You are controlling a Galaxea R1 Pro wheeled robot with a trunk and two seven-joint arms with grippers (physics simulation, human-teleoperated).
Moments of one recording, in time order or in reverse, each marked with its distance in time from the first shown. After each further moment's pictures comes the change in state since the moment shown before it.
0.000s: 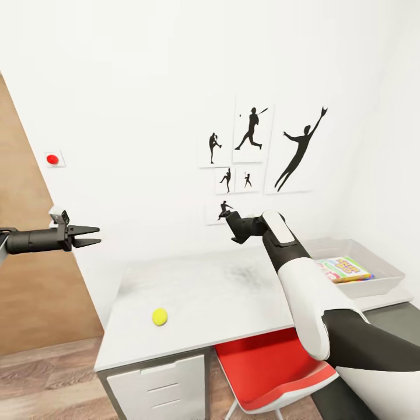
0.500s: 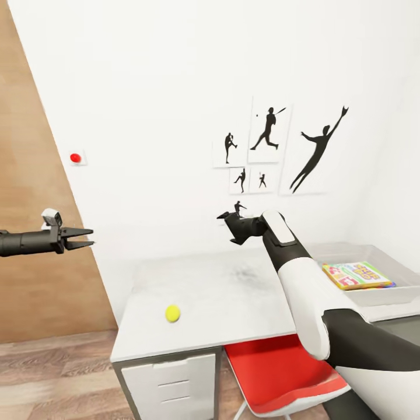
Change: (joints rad) left arm 0.005 0.034 -0.002 0.014 0.000 -0.005 0.004; right arm -0.001 0.000 -0.004 0.000 0.000 0.052 -0.008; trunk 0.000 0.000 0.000
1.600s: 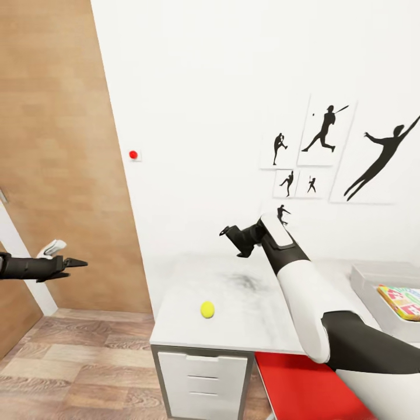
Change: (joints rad) left arm 0.005 -0.001 -0.010 0.207 -0.038 -0.088 0.560; right arm 0.014 0.000 0.016 0.014 0.016 0.075 -0.199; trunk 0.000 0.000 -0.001
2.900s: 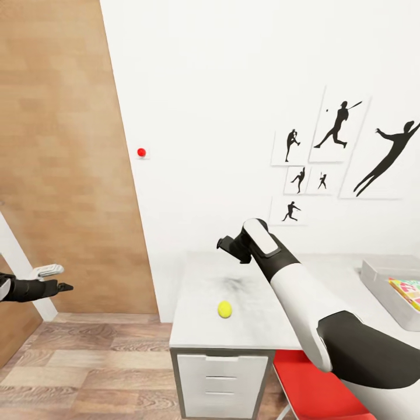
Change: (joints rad) left arm 0.006 -0.037 0.000 0.224 -0.088 -0.332 0.393; right arm 0.014 0.001 0.271 0.003 0.002 -0.010 -0.094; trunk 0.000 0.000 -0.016
